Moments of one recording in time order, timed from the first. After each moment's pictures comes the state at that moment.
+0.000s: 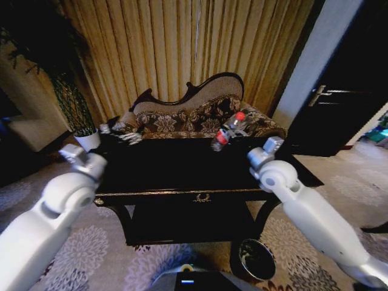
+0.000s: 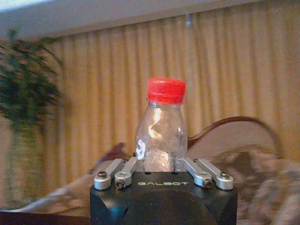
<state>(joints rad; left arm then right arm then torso) 1.25 -0.68 -0.80 -2.28 -0.85 0.25 -0.19 -0.86 0.72 0.33 2.07 0.99 -0.26 0.29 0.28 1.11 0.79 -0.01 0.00</state>
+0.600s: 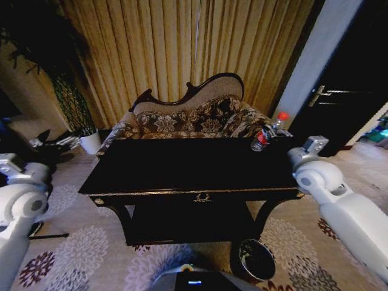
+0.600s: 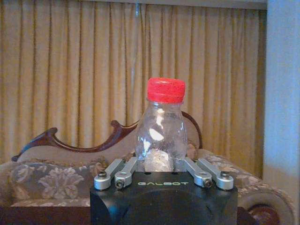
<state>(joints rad) 1.42 -0.78 -1.12 -2.09 -0.90 0.29 -0.20 -1.09 0.61 0.62 1.99 0.99 -0.28 0.30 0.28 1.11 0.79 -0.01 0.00</state>
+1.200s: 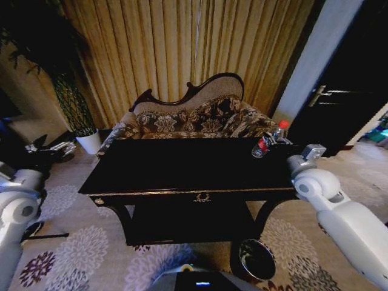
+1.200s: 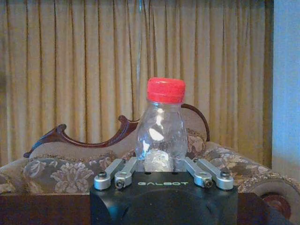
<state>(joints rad) 1.41 -0.77 -1.09 -2.09 -0.95 0.21 -0.07 -1.12 0.66 0.61 2.05 0.98 -0.28 0.31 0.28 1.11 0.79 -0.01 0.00</state>
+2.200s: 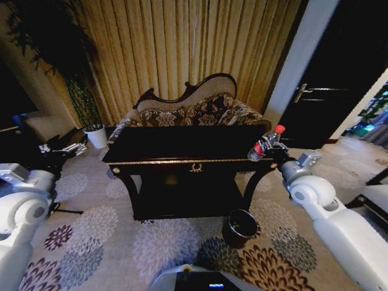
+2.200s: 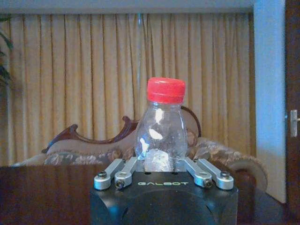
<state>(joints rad) 1.41 -0.82 -1.04 -2.14 -0.87 0.24 -0.10 -1.22 0.75 0.62 2.06 0.89 -0.26 0.29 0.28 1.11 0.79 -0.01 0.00</state>
